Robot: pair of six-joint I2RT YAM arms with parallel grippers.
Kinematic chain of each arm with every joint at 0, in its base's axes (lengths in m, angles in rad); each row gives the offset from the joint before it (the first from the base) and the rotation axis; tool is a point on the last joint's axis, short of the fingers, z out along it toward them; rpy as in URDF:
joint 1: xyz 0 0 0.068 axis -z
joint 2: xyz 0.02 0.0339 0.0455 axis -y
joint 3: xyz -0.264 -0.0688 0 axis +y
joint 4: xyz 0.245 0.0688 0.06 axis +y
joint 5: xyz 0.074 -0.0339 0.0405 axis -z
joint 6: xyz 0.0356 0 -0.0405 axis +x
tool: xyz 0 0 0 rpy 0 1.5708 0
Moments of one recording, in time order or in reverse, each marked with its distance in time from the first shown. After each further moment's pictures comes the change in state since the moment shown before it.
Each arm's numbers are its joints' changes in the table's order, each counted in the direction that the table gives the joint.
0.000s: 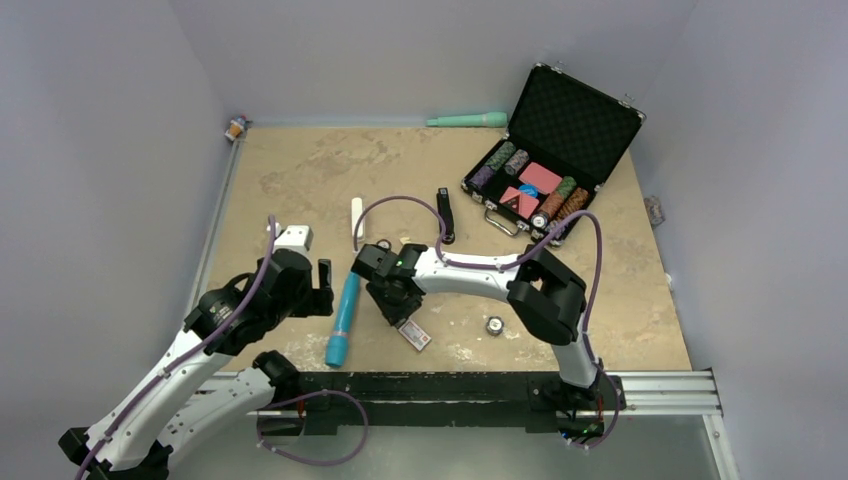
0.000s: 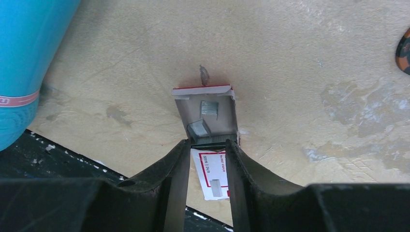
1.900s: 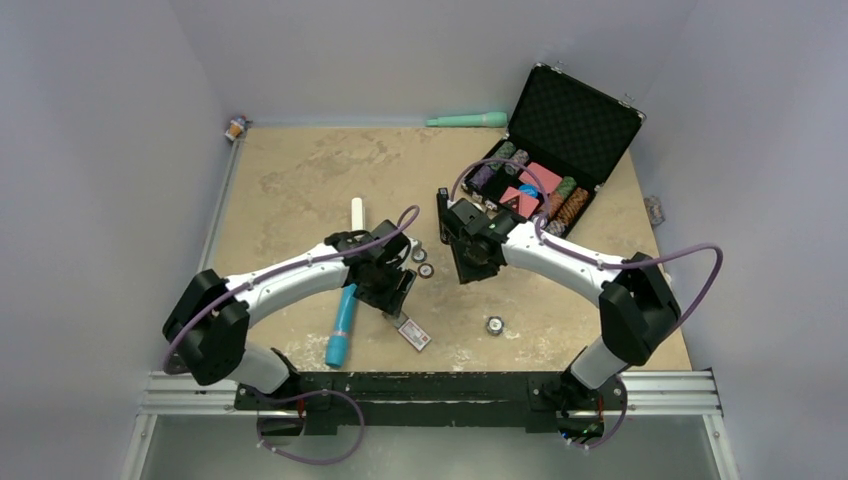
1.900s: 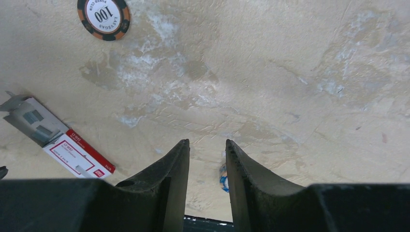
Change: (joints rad) left arm 0.104 -0.772 -0.086 -0.318 0.447 0.214; right arm 0.362 0.426 0.333 0.039 0.120 0.001
